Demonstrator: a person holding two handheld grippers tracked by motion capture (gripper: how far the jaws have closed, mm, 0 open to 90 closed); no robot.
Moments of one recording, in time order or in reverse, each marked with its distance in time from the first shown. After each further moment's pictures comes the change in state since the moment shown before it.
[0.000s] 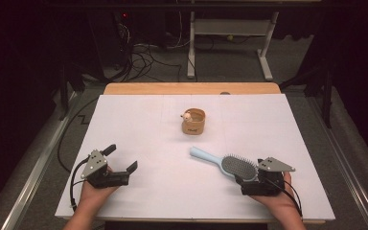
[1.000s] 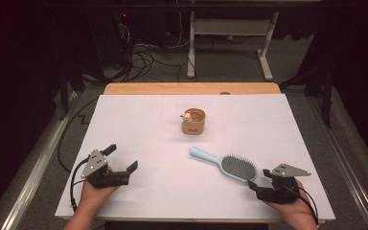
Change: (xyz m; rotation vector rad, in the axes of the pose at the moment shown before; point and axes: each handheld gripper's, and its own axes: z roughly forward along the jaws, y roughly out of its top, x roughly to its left) left arm 0.001 0.000 0.001 0.000 -0.005 -0.004; right arm -0.021 -0.019 -0.030 0.096 0.045 0.055
